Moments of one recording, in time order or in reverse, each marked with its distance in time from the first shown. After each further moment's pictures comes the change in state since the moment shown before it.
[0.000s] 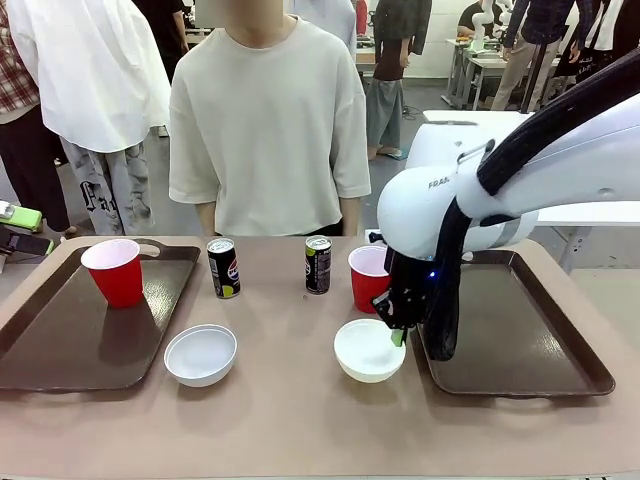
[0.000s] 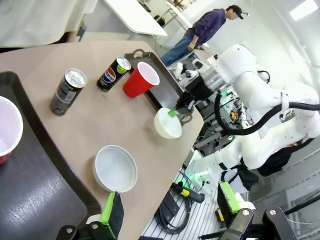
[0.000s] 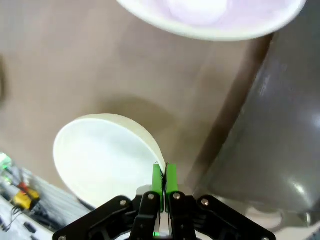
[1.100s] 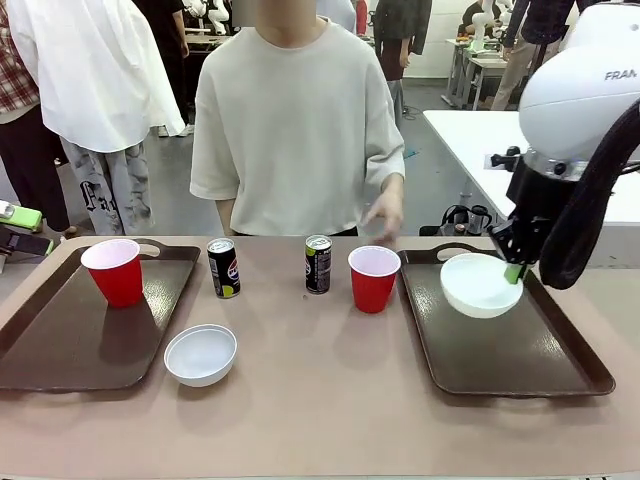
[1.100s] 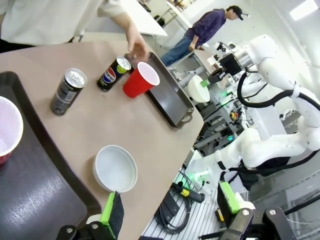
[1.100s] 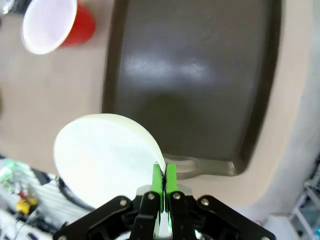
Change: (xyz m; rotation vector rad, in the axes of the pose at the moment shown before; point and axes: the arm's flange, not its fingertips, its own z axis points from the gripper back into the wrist) left arm 0.000 0.000 0.000 0.000 0.000 0.000; right arm -0.055 -0.147 0.124 -0.074 -0.113 -0.197
